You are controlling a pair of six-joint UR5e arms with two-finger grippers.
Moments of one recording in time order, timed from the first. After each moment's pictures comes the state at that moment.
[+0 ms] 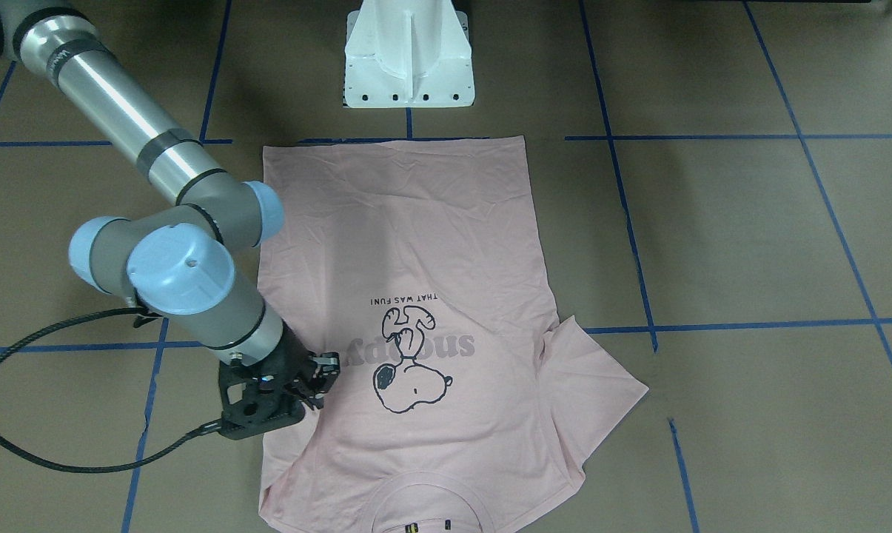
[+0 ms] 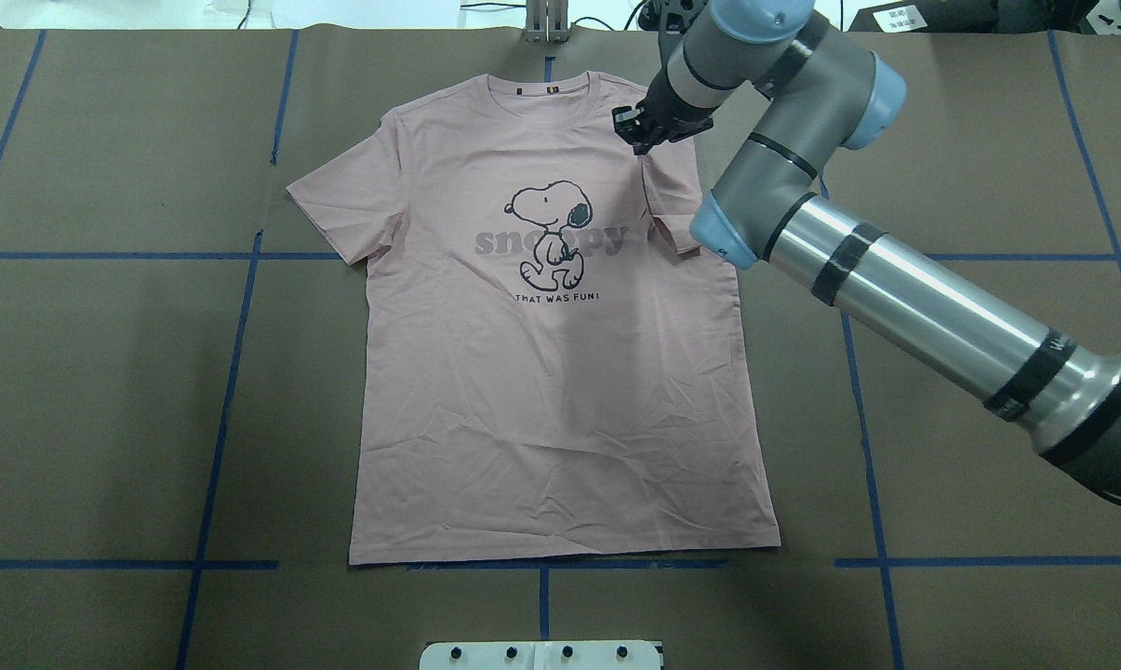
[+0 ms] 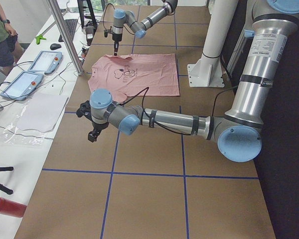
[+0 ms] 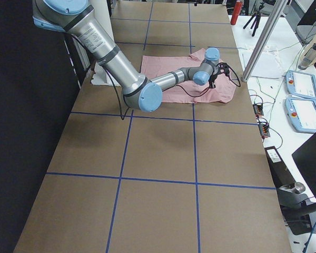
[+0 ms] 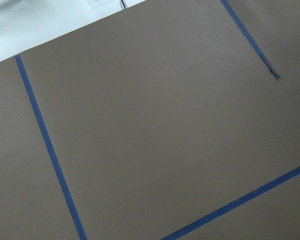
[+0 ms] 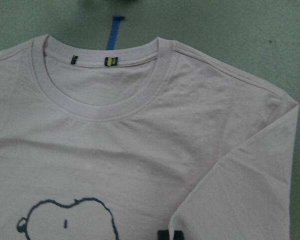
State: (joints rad) left arm -1.42 -1.78 -1.48 -2.02 -2.35 -0.05; right arm 0.84 -0.64 0.99 -1.00 2.03 0.91
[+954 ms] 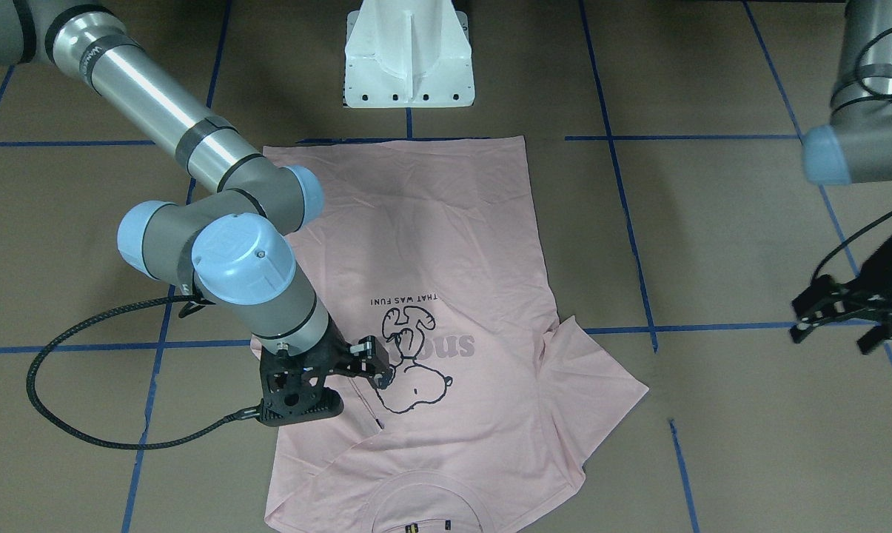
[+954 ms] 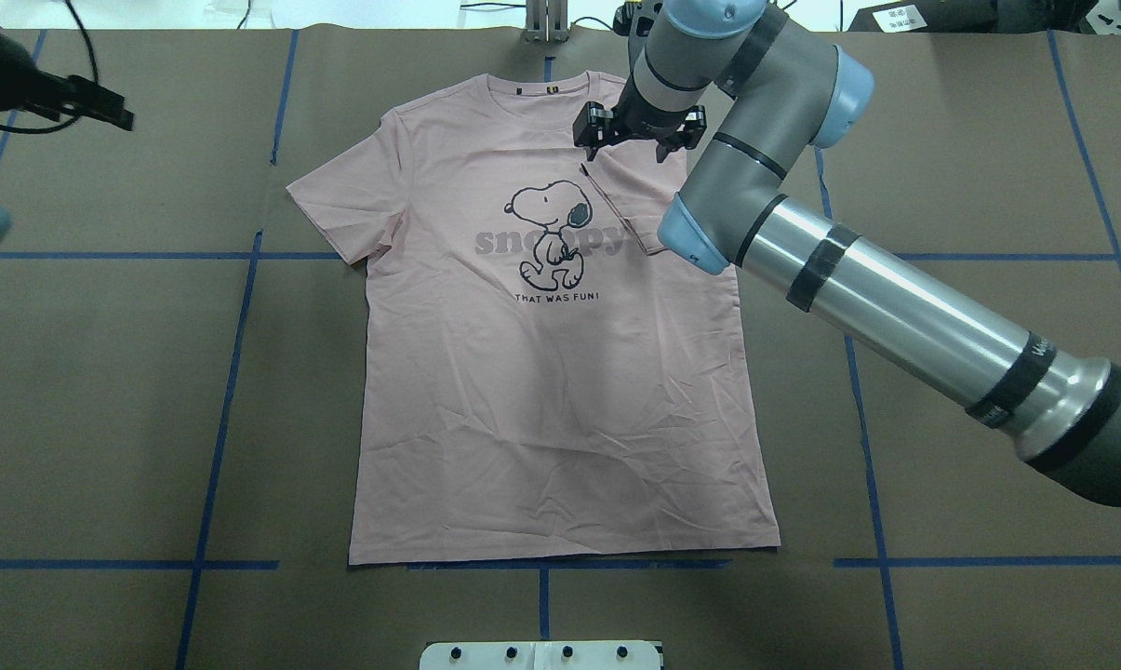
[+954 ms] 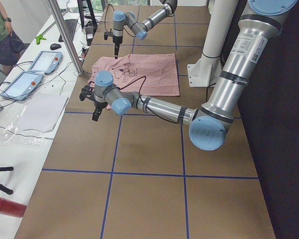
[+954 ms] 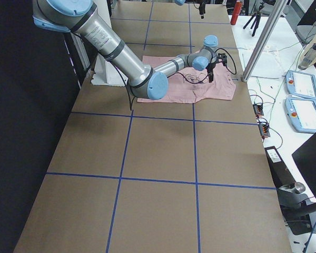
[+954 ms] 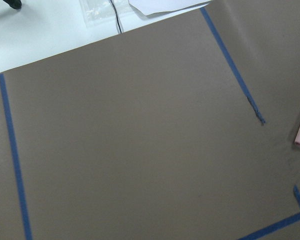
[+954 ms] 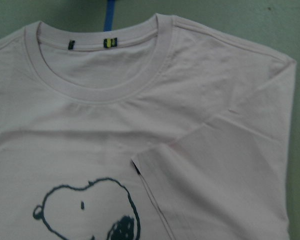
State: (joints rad) left arm -1.12 -1.95 -1.44 -2.14 -2.09 -0.73; right arm 0.83 -0.67 1.13 -1.21 2.06 0.99
